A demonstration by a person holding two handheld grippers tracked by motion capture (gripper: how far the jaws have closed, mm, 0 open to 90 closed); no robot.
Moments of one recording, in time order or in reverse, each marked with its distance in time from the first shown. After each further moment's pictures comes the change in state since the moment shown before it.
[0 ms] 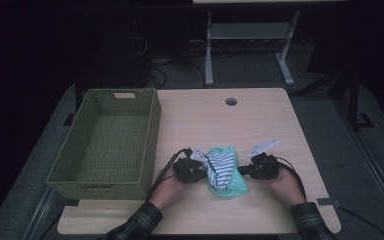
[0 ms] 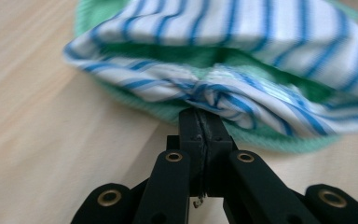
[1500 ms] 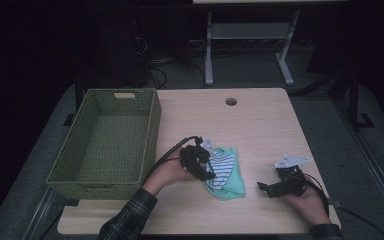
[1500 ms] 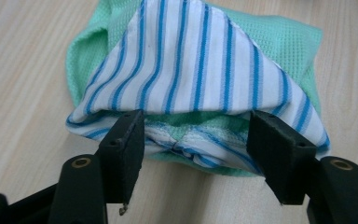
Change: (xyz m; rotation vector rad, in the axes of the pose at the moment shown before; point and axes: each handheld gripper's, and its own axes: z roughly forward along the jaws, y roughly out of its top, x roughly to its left) left arm 0.008 0.045 -0.006 0.112 -0.143 0.176; right arm -0.004 -0.069 -0.035 -0.073 -0.248 0.150
